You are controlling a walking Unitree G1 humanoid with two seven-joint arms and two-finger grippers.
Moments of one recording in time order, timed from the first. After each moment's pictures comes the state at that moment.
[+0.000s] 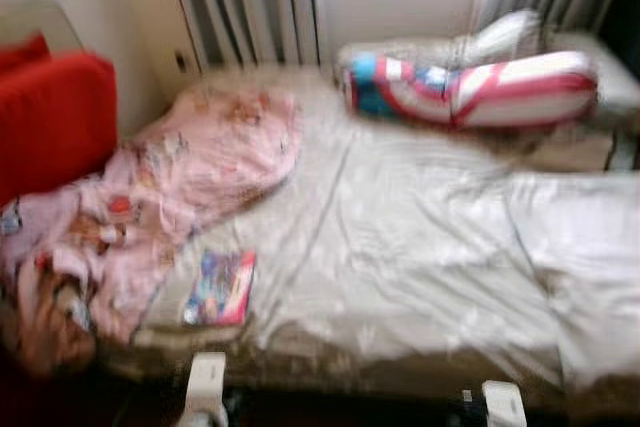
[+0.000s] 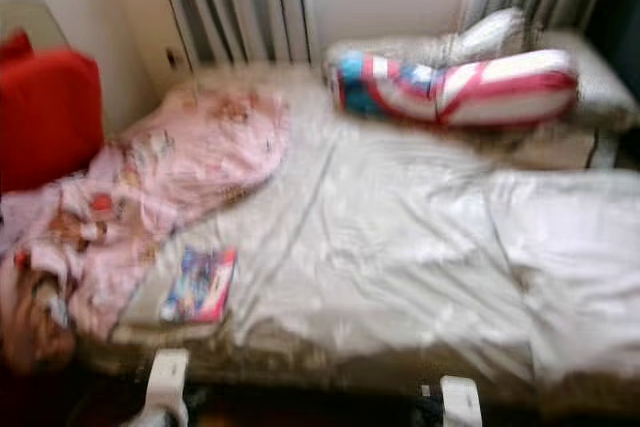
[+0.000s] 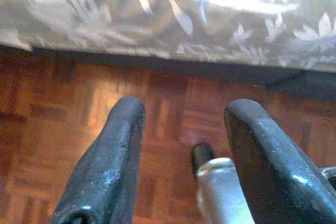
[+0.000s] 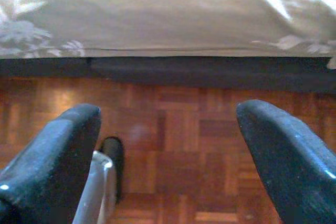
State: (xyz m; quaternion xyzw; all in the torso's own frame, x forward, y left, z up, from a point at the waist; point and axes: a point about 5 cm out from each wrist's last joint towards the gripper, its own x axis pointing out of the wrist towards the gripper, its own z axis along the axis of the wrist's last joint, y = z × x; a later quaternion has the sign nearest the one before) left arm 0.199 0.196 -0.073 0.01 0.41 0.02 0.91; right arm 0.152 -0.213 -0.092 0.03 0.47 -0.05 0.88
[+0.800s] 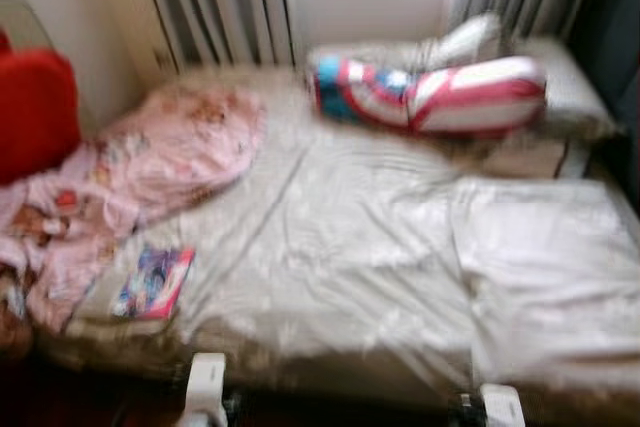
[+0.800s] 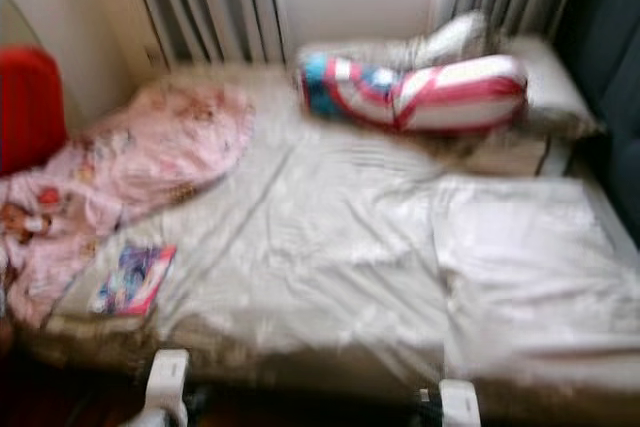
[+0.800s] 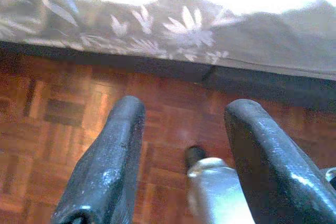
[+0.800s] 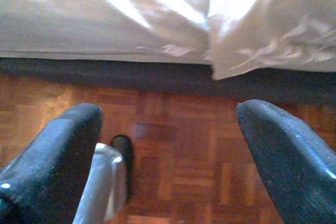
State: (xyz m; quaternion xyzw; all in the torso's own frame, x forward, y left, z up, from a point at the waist) left arm 0.201 0.192 -0.073 0.00 0.41 0.02 0.91; right arm 0.151 -0.217 -0.092 0.02 0.47 -0.05 0.88
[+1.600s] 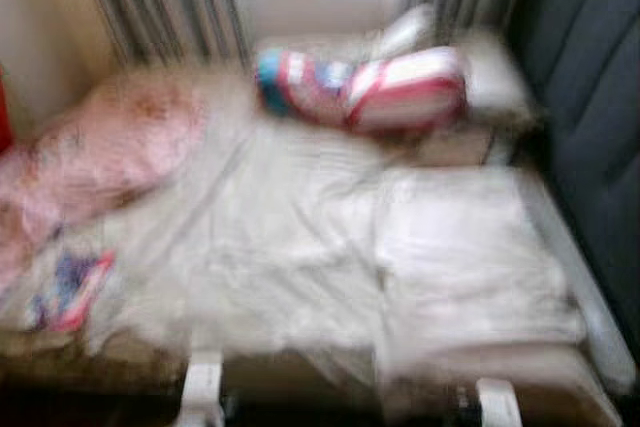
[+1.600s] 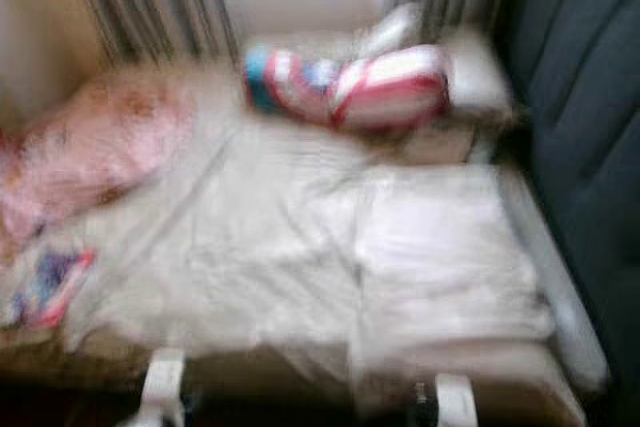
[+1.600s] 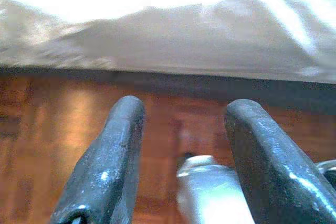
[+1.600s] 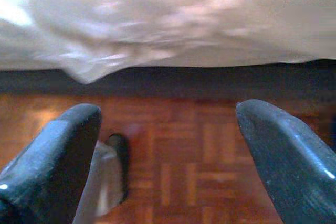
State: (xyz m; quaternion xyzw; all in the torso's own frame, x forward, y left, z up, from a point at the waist) left arm 0.198 0.191 -0.074 0.00 0.41 0.02 0.91; right arm 0.153 -0.217 -0.091 0.03 0.47 -0.05 0.88
